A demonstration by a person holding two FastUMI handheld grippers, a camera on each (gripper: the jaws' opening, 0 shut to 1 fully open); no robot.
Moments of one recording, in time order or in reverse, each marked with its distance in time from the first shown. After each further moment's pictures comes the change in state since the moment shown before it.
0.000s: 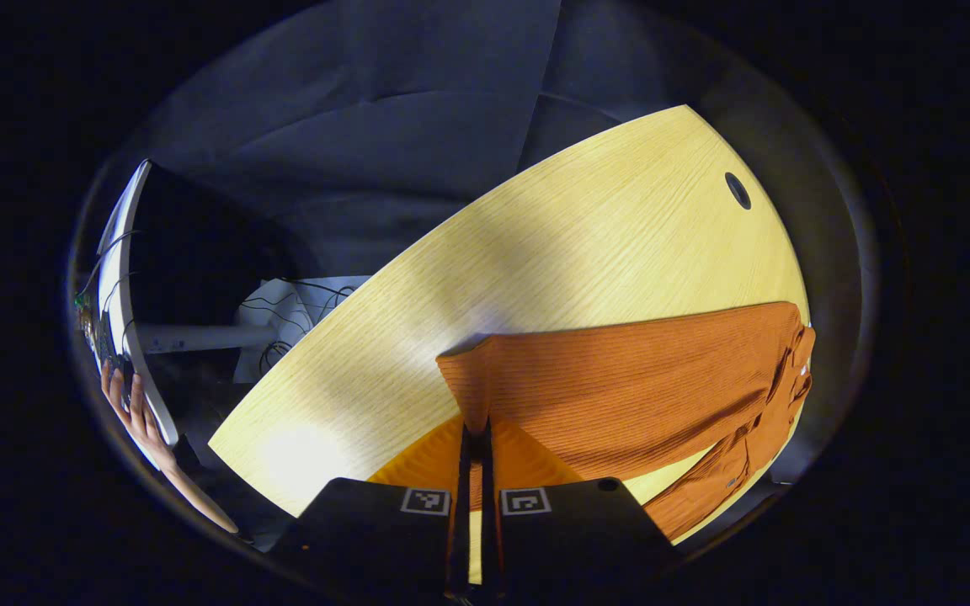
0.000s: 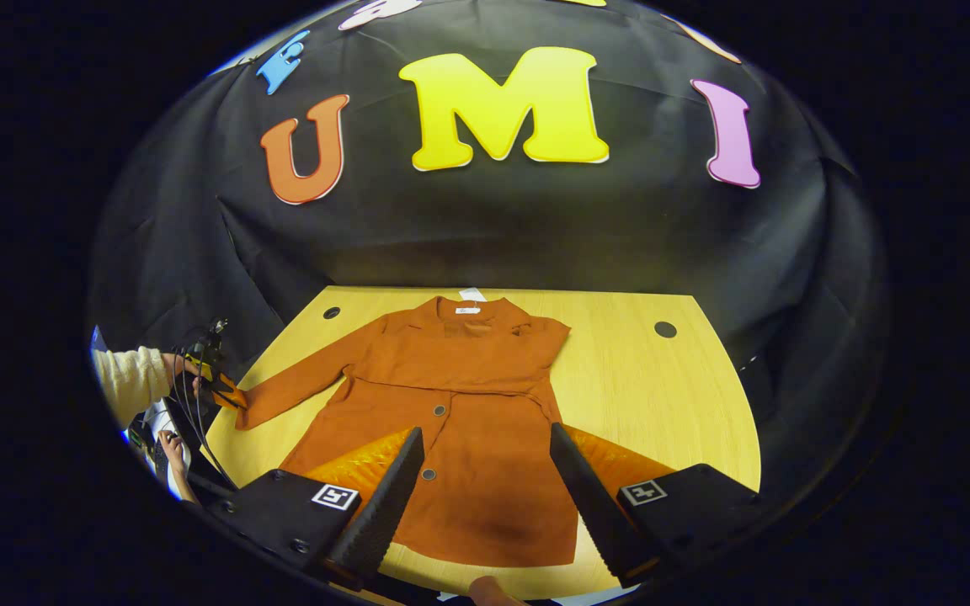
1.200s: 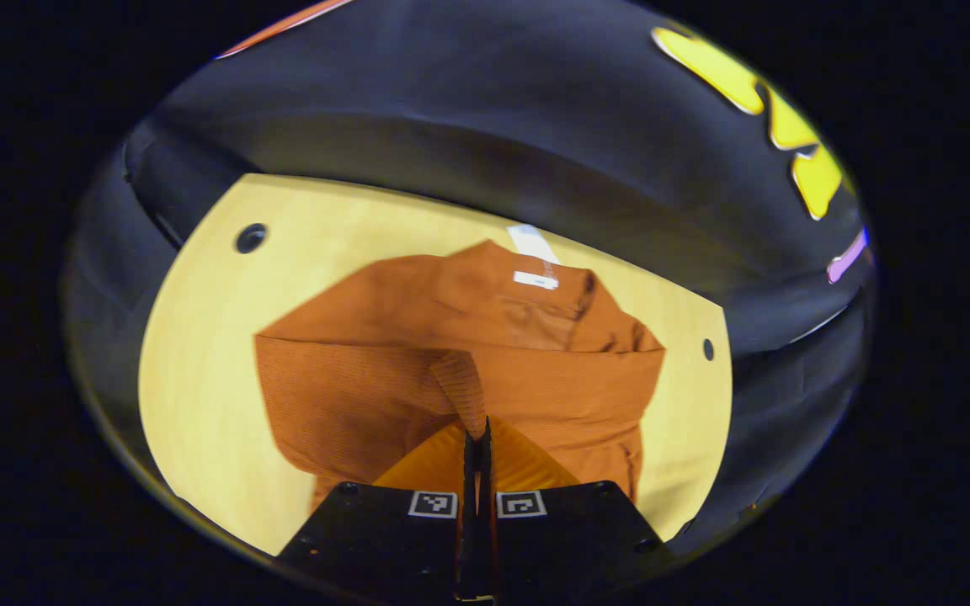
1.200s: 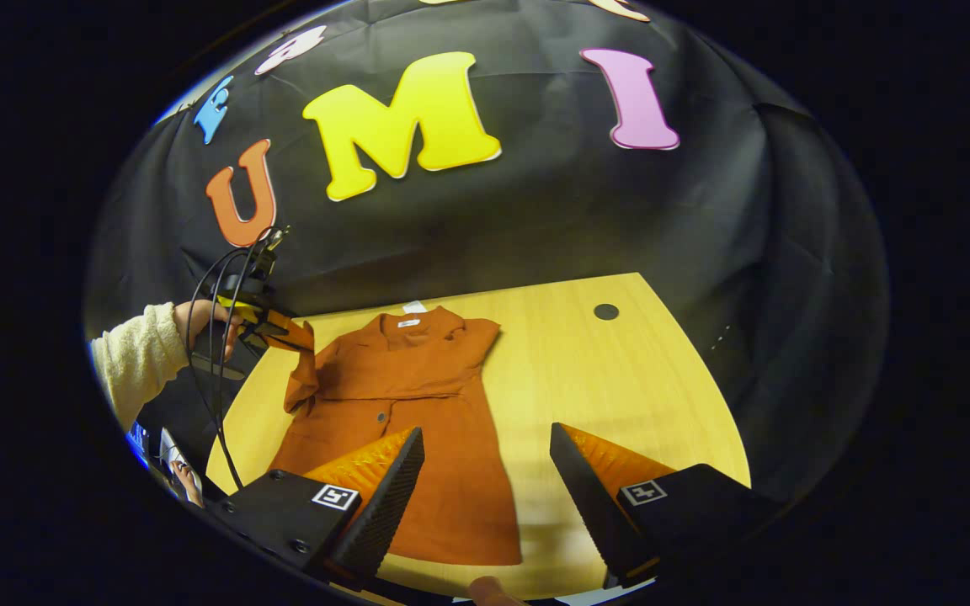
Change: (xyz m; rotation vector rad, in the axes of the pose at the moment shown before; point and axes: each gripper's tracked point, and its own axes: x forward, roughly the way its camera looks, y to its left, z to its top) left arm -0.105 -0.482 -0.145 0.683 -0.182 -0.337; right arm -0.016 -0.125 -0.001 0.153 -0.021 -0.057
